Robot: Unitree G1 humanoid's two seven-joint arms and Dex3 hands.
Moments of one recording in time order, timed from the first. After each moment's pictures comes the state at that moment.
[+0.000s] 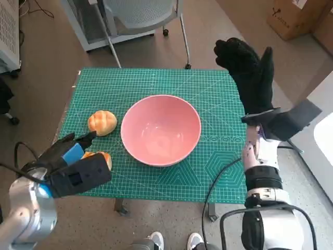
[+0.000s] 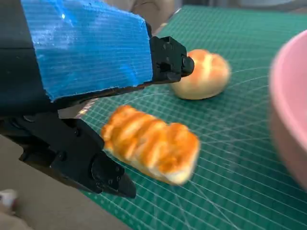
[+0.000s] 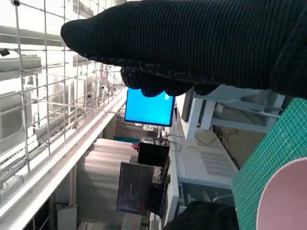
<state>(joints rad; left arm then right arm) -0.21 0.93 -0.35 -0.42 0.51 0.92 -0.50 -0.95 -0.12 -0.27 1.03 0.27 -0.64 0.54</state>
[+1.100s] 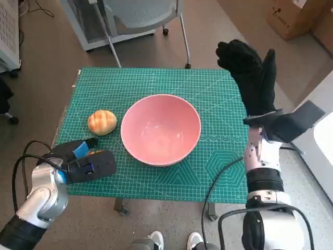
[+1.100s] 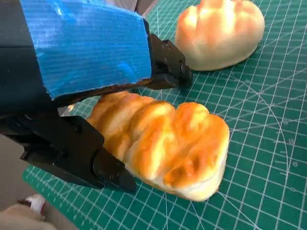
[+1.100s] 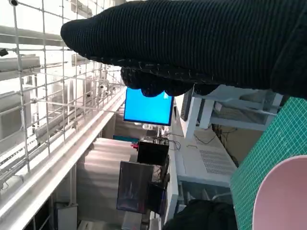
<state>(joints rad) -0.29 0.81 -0.40 0.00 0.62 0.60 -0.45 -0.92 -0.12 -0.27 0.99 0.28 -0.62 0.56</state>
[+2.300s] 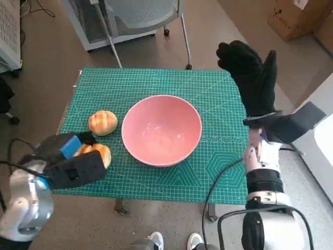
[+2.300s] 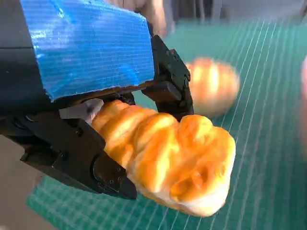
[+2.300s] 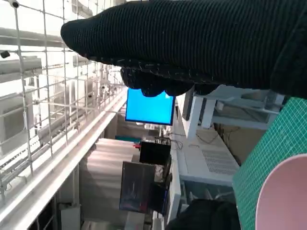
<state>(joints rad) -0.19 0.84 -0.11 -0.34 0.63 0.58 -0.52 -0.92 -0.12 -0.28 0.99 0.31 -0.61 0.56</state>
